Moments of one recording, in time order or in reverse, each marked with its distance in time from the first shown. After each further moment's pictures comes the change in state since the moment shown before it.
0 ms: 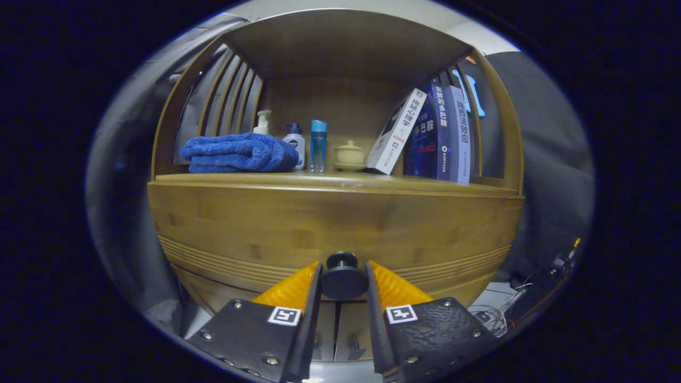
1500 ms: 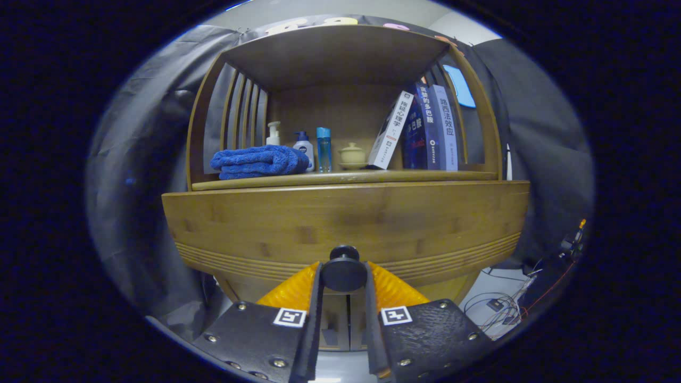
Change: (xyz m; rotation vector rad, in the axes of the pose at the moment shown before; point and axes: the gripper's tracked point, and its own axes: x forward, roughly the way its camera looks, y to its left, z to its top) arm -0.077 -0.003 -0.012 0.067 0.020 0.060
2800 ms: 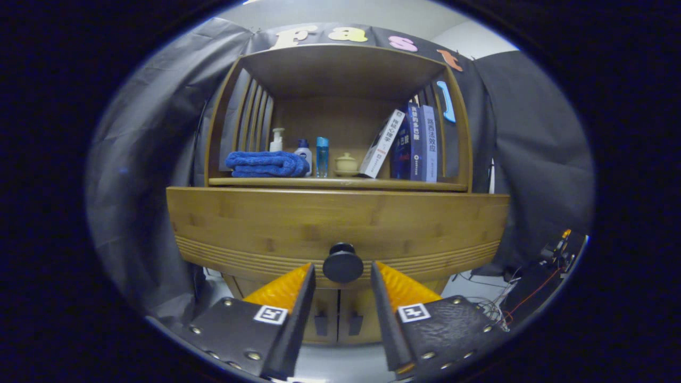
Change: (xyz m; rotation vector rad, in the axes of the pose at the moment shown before) arm -0.051 0.001 -0.007 -0.040 -0.029 -0.078
